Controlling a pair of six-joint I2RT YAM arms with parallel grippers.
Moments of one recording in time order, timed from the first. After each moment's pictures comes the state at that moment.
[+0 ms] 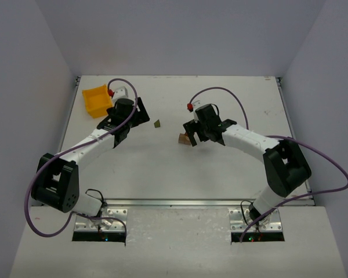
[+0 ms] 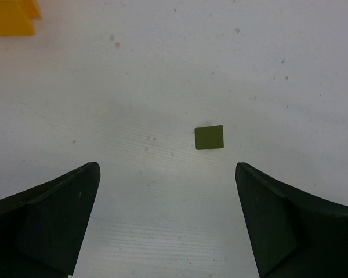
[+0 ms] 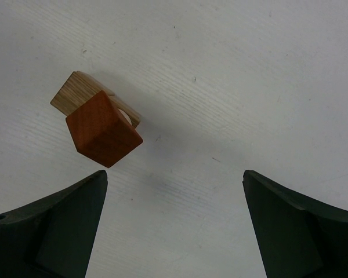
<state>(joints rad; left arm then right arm) -0.32 1.43 0.91 -0.07 -0.32 -0.55 0.57 1.65 1.03 -0.26 0.16 0.00</state>
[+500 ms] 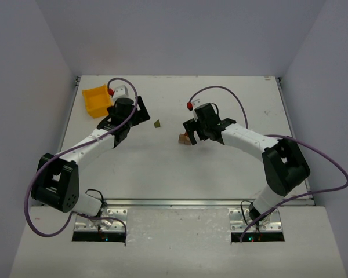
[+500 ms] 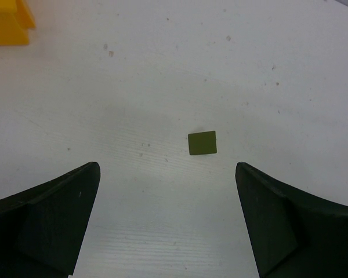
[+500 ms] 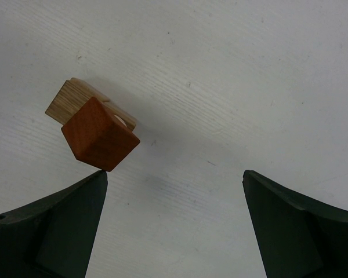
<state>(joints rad) -0.32 1.43 0.91 -0.04 -0.32 -0.55 0.57 1.66 1.05 -0.26 0.18 0.00</state>
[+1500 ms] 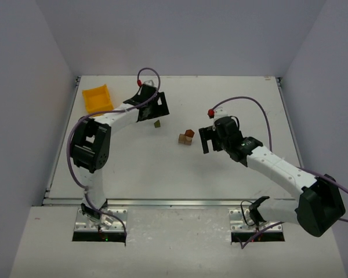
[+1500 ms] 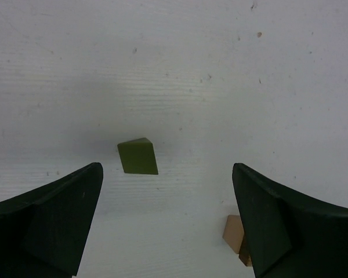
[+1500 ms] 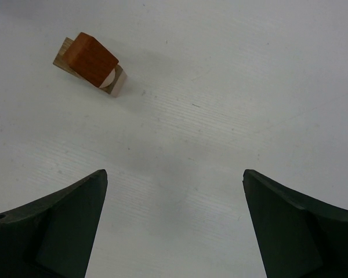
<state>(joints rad) -0.36 1.91 1.37 -0.26 -0.08 -0.56 0.57 1.23 0.77 -0.27 0.21 0.14</state>
